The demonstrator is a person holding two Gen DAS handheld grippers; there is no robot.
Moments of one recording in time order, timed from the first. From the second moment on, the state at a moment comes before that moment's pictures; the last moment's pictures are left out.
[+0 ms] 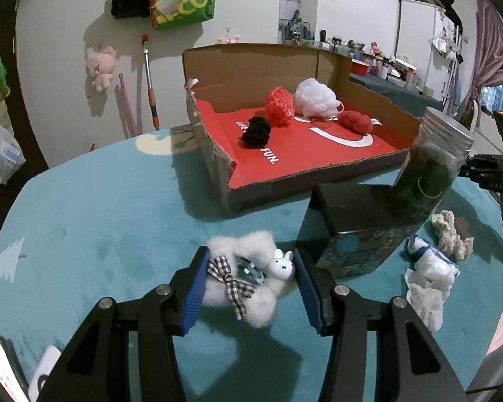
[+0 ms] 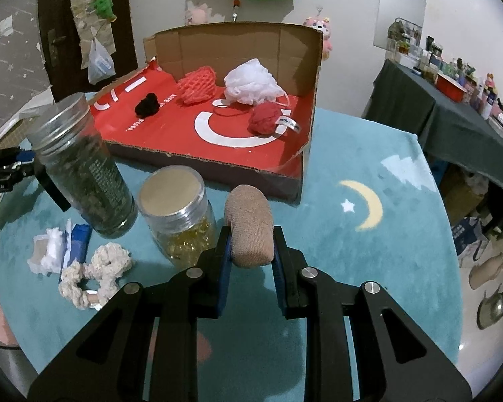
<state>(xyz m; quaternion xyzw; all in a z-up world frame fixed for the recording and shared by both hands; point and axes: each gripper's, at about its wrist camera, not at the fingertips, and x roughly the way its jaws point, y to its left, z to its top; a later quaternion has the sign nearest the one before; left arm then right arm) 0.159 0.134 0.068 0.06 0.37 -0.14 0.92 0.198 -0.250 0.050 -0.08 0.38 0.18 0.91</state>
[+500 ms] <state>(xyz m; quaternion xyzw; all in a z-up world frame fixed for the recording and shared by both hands) 0.204 0.122 0.114 0.08 0.34 -0.20 0.91 0.229 -0.236 0.077 -0.12 0.36 0.23 0.90</state>
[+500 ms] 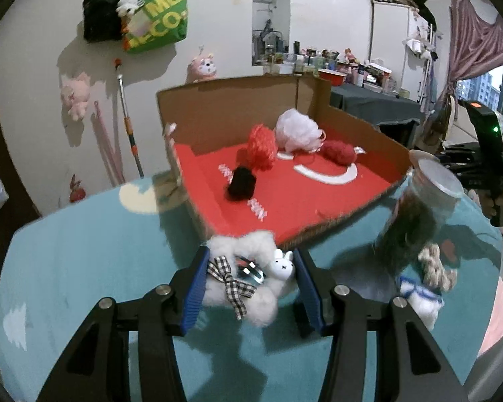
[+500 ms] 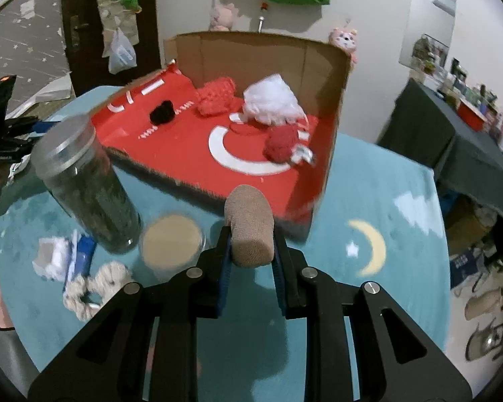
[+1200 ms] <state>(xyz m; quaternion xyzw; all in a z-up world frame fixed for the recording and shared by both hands) 0.315 0.043 0.074 0.09 0.48 -0.17 0.86 0.343 -0.171 0.043 -0.17 0.51 0.18 0.83</state>
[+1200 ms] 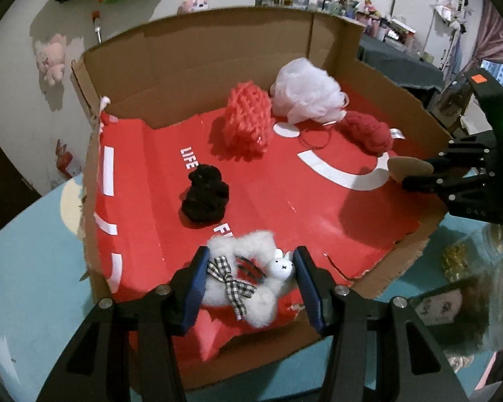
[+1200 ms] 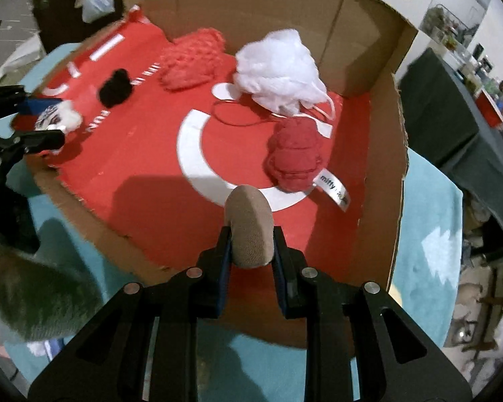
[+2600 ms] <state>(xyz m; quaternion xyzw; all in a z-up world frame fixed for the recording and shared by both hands) 0.307 0.032 0.105 0.10 0.45 -0.15 0.87 0.334 -0.158 0.060 -0.20 0.50 0.17 0.83</state>
